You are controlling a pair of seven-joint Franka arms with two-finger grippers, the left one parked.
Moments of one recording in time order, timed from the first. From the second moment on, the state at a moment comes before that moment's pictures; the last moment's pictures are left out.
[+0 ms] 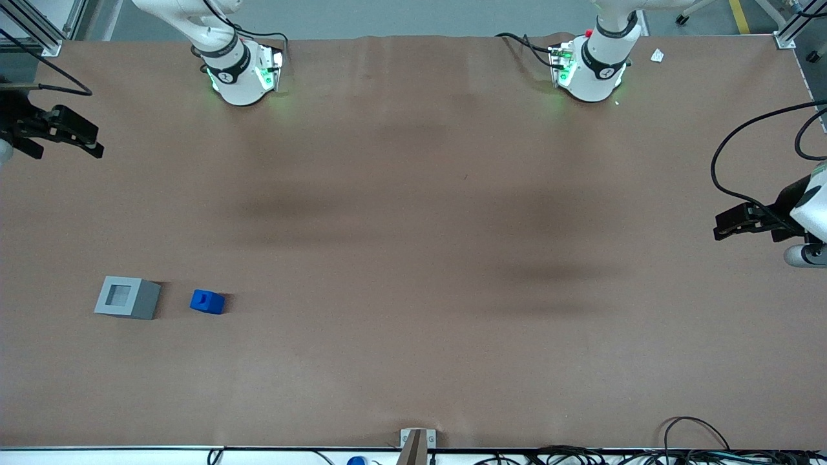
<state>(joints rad) -0.03 -0.06 0.03 -1.56 -0.01 1.48 -0.01</state>
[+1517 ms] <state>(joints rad) -0.04 0.10 0.02 -1.59 -0.01 1.61 -0.01</state>
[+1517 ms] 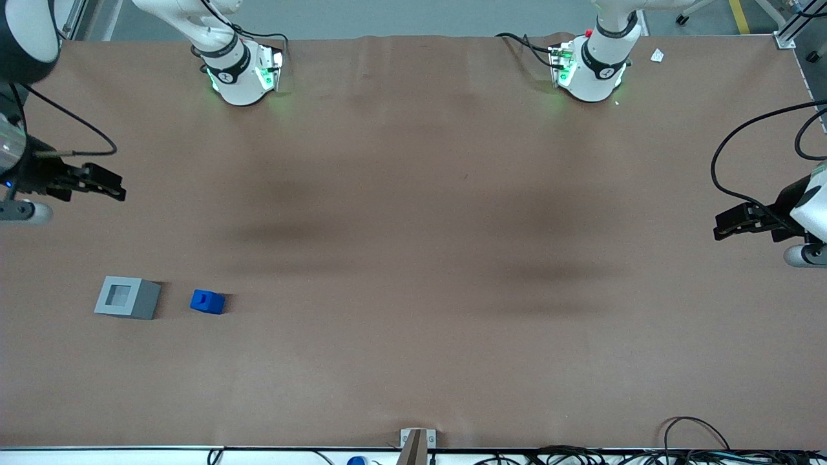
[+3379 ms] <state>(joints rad) 0.00 0.57 0.03 -1.75 -0.01 2.31 0.25</state>
